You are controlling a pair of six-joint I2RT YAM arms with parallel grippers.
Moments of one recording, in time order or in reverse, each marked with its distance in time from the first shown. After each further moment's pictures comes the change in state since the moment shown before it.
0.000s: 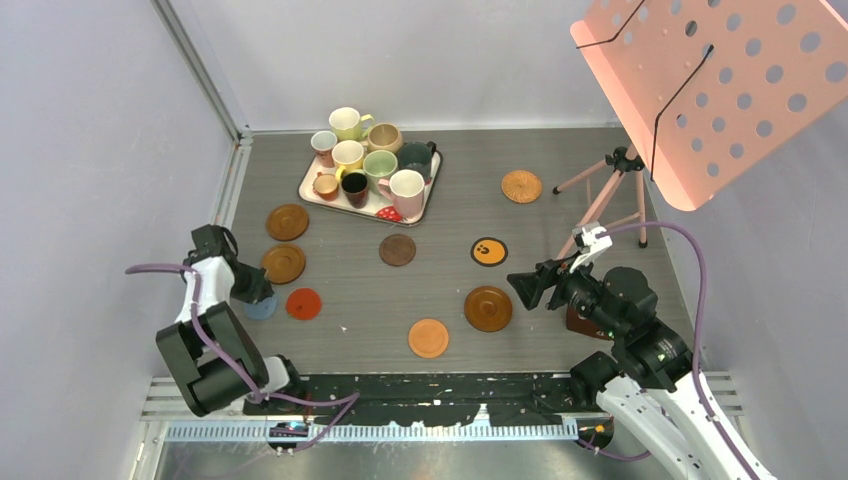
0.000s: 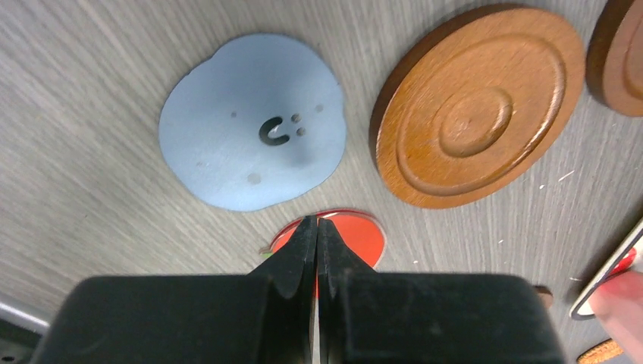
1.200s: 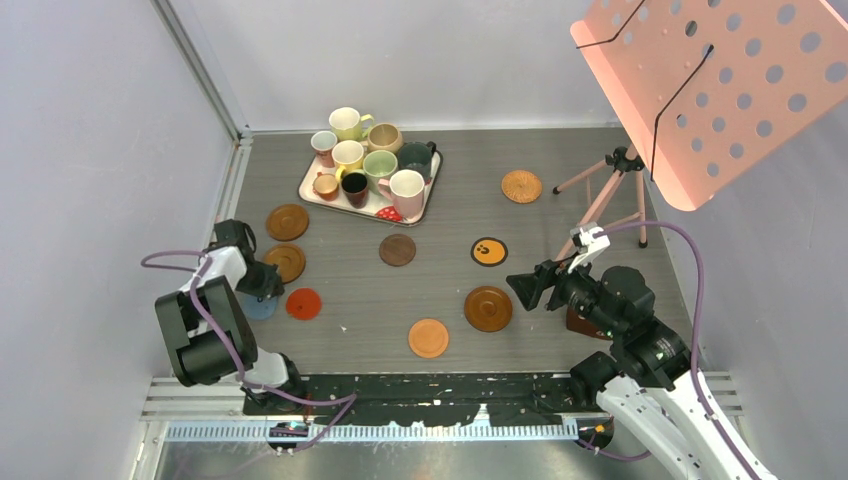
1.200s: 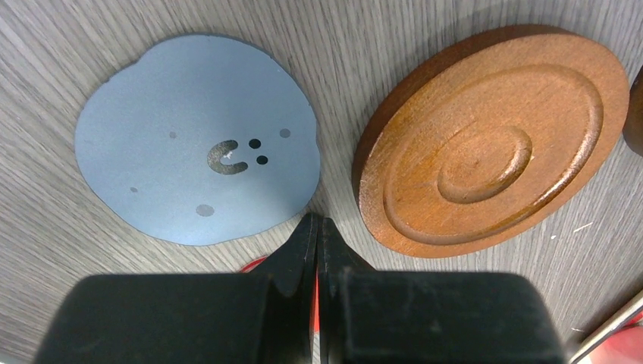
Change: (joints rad) left arm -0.113 0.154 -0.002 0.114 -0.082 -0.163; right arm 0.000 0.011 -0.011 -0.006 -0.005 0.008
